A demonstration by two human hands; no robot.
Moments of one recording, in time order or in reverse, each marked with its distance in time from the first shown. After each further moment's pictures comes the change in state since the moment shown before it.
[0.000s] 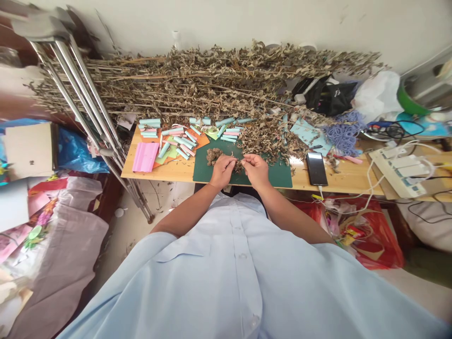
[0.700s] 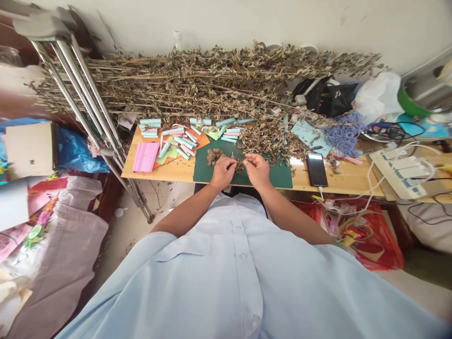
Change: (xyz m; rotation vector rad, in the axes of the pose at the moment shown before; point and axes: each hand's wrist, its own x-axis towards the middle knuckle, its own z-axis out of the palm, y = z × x) left_hand -0.001 0.001 0.002 0.084 0.004 0.027; right_hand 0.001 0.000 -0.003 -0.046 0.026 -0.104
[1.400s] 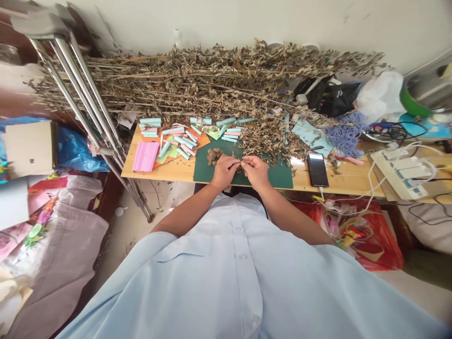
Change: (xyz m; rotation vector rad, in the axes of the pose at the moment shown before) left_hand 0.002 -0.005 0.004 -0.025 0.006 0.054; right_hand -0.002 0.004 0.004 0.089 -0.061 0.105
